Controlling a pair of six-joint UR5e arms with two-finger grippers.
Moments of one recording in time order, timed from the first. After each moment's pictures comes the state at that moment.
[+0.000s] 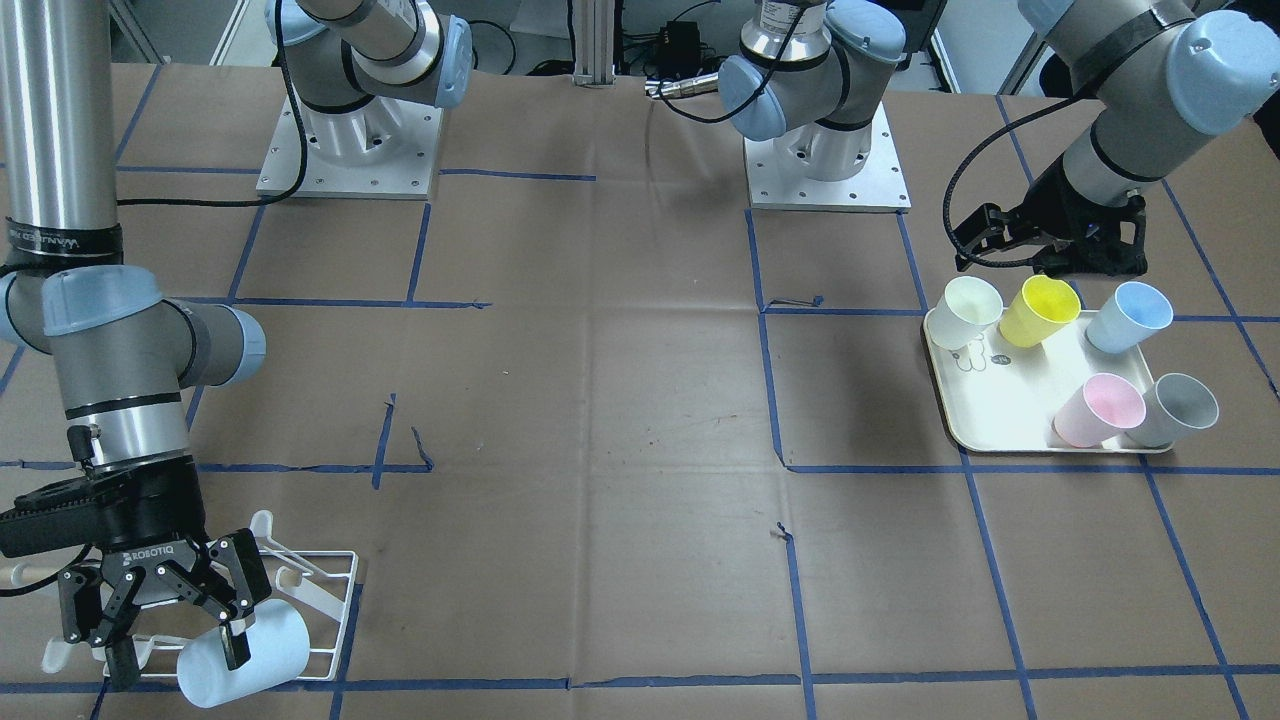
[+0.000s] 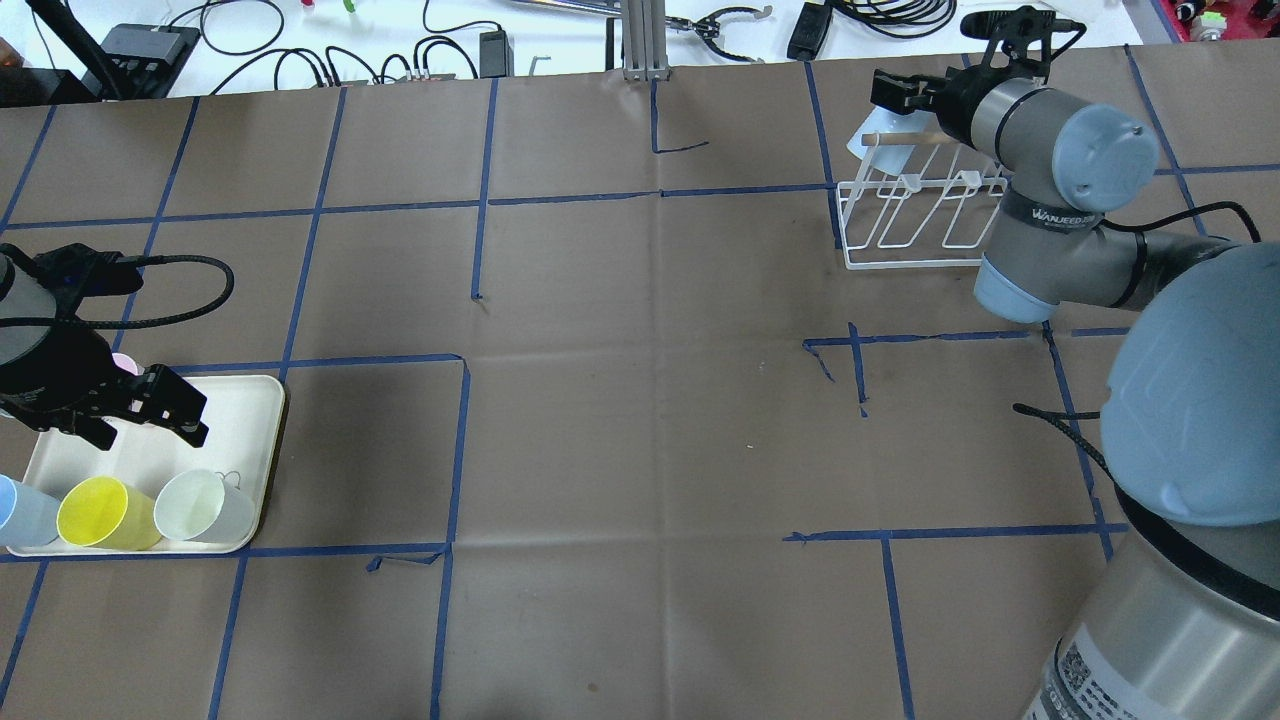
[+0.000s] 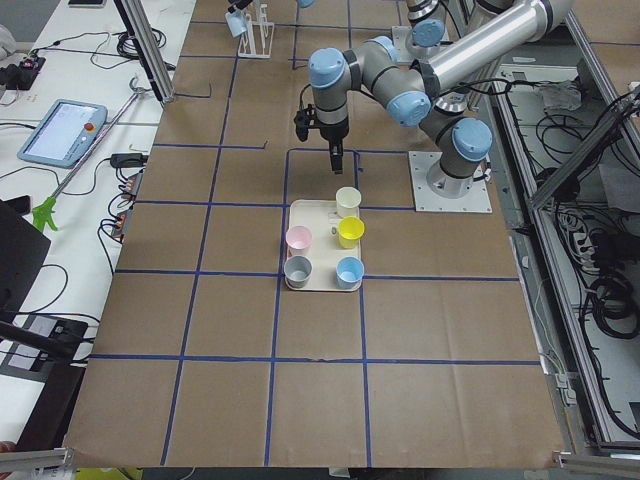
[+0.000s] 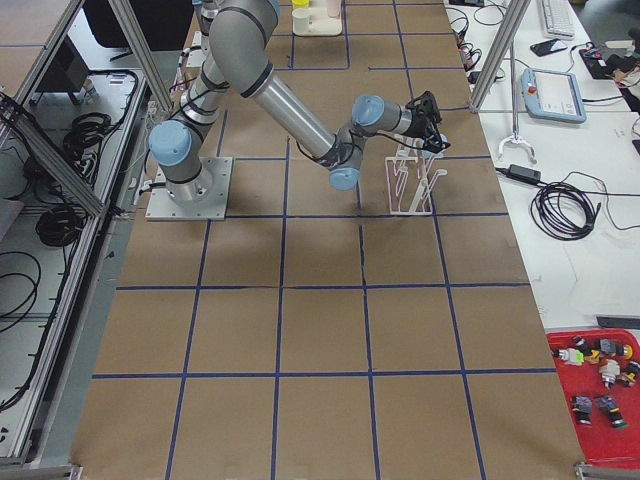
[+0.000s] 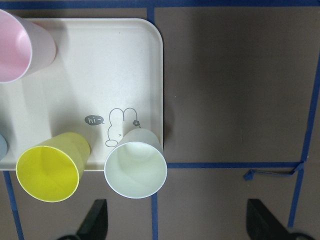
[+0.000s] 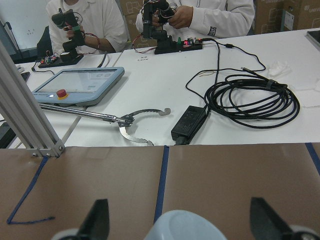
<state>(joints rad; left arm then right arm) -1.05 -1.44 -2.03 -1.39 1.65 0.52 1.35 -0.98 1.79 -3.42 -1.16 -0.04</state>
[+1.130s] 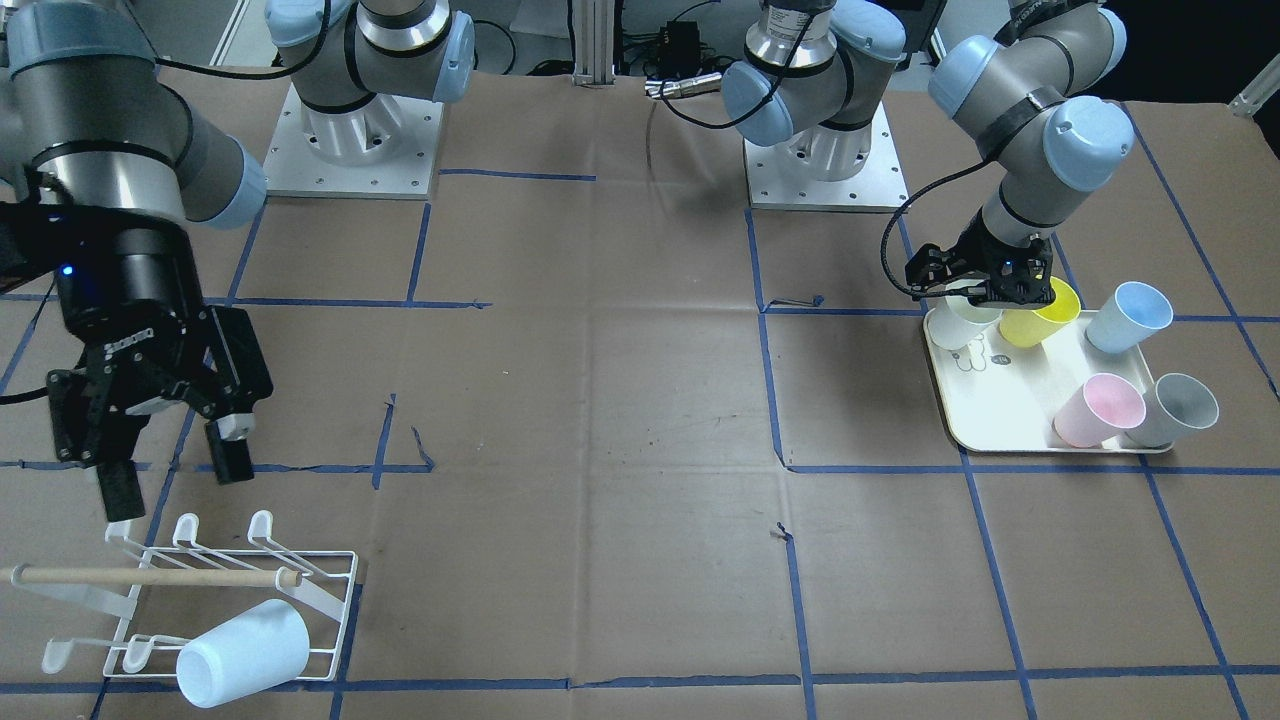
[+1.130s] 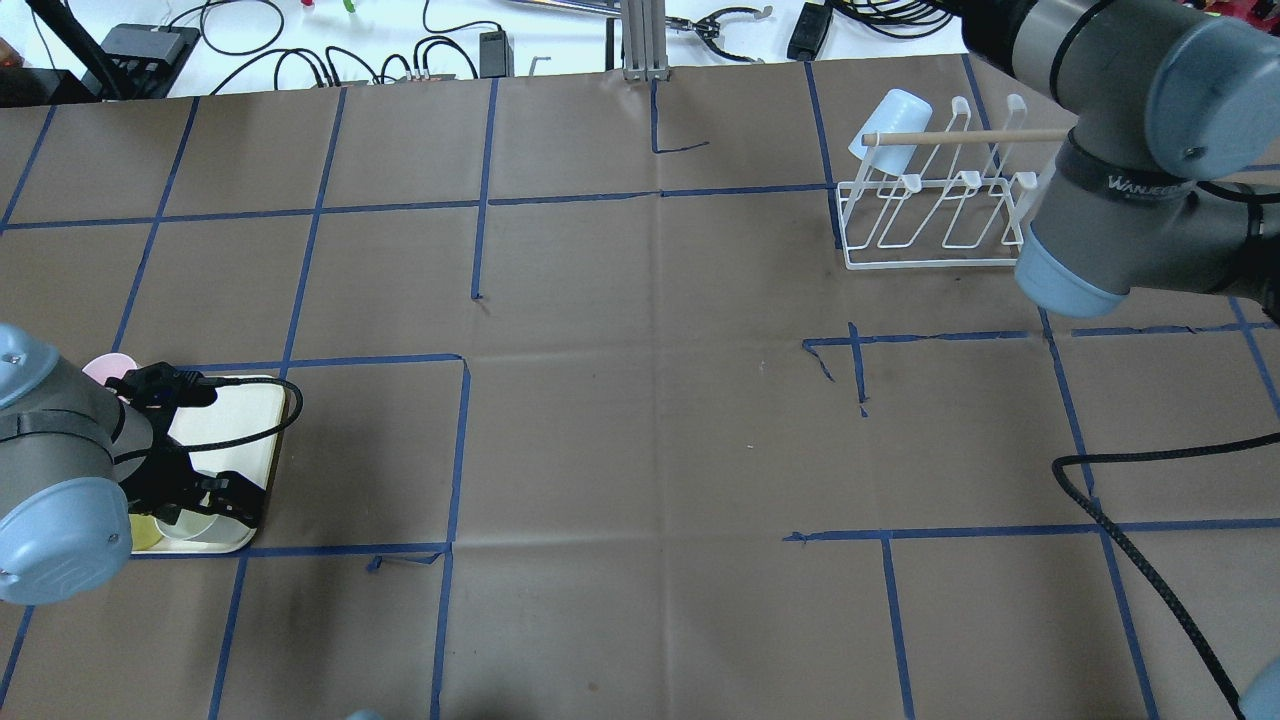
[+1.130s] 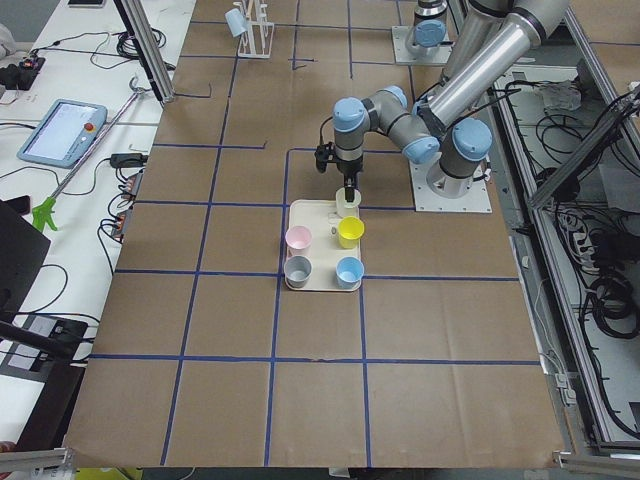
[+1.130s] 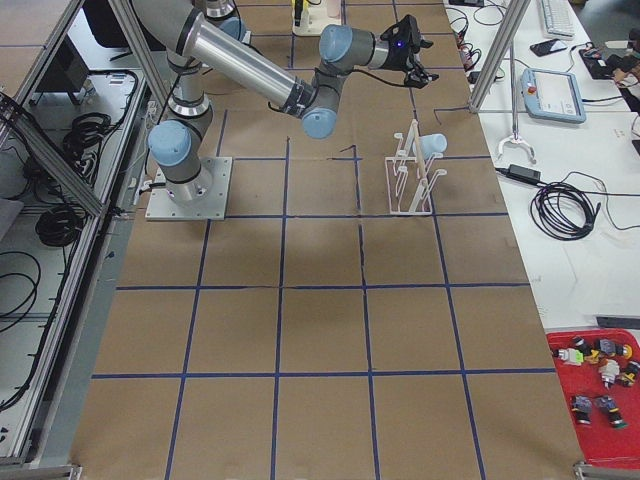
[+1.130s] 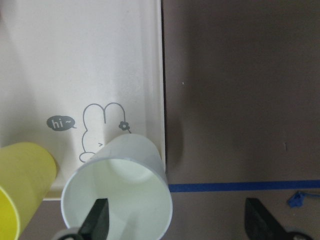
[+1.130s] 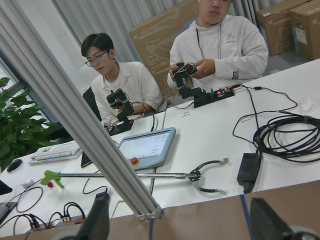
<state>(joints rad) -0.98 -1.46 -2.37 -0.95 1.68 0.64 1.44 -1.36 1.90 -3.29 -1.12 0.36</state>
